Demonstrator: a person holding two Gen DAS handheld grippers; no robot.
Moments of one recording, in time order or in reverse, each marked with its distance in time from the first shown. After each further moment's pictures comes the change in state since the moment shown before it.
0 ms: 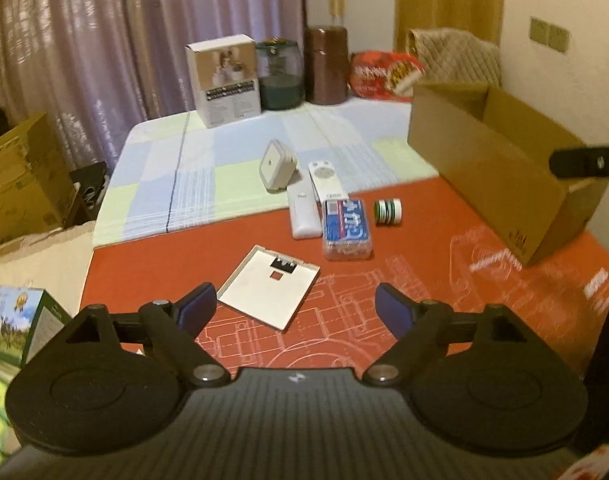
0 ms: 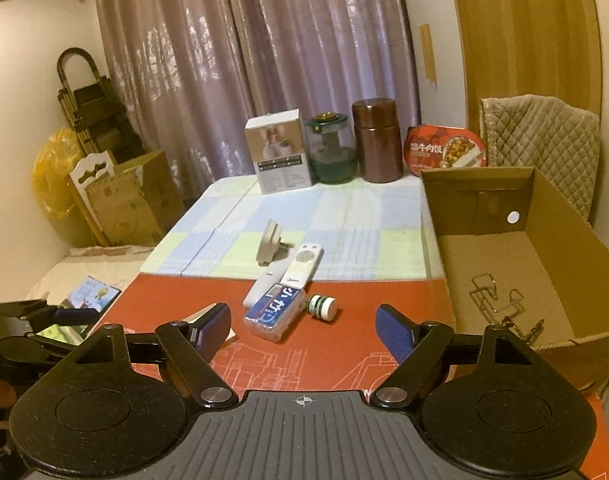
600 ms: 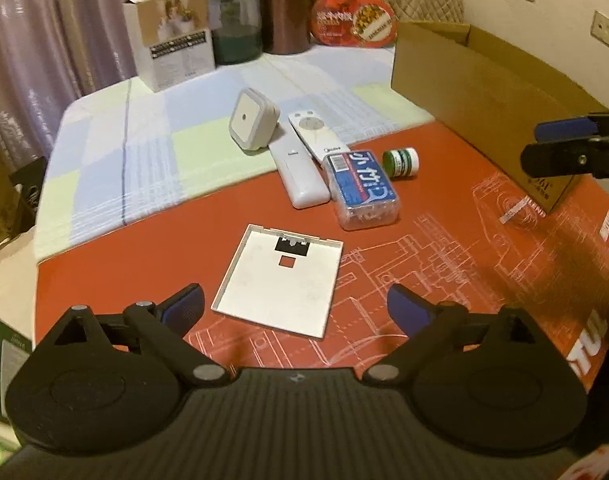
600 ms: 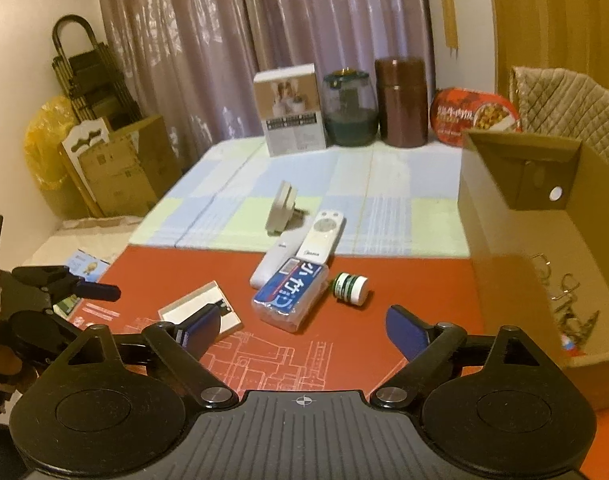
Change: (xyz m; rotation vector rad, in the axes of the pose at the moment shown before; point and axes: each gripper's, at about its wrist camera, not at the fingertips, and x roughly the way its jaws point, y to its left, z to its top) left arm 0.095 0.052 0.002 0.124 0.112 -0.174; right arm 0.098 0.023 -0.018 -0.015 0.094 -0.008
